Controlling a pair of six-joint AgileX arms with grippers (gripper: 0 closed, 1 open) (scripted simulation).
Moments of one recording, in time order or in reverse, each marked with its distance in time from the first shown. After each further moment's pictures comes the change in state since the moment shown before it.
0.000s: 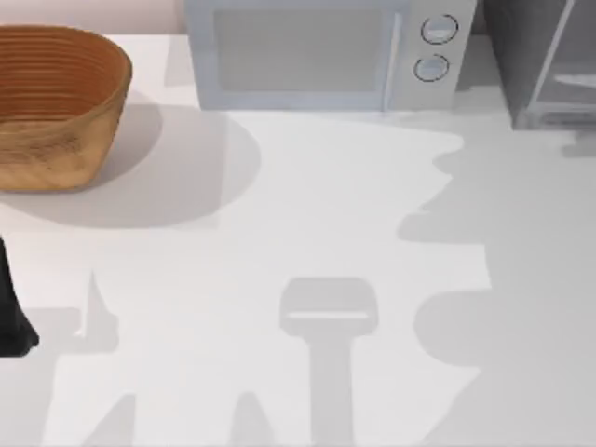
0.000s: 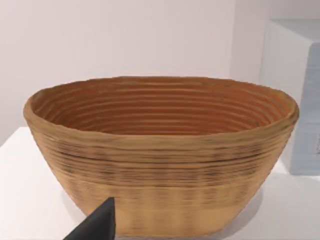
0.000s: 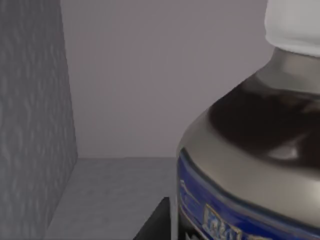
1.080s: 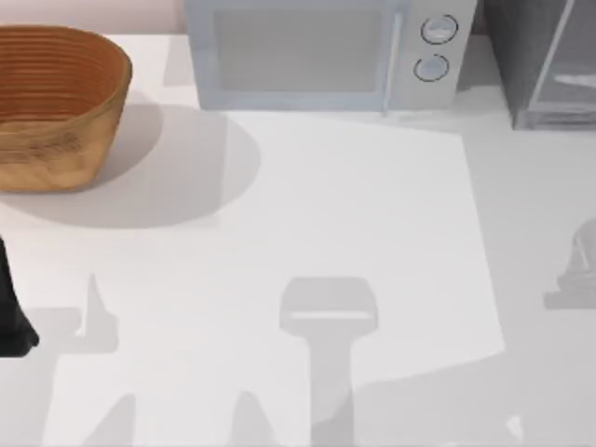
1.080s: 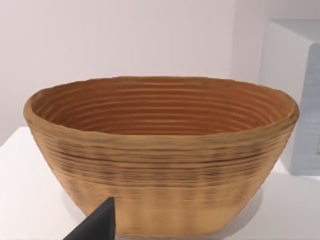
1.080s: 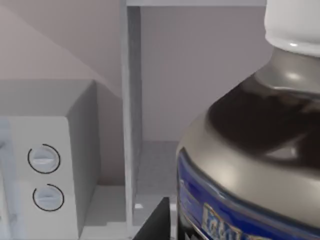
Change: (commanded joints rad) left arm 0.000 0.000 0.000 0.000 0.000 0.000; right arm 0.184 -1.463 -0.626 -0.766 0.167 -0.016
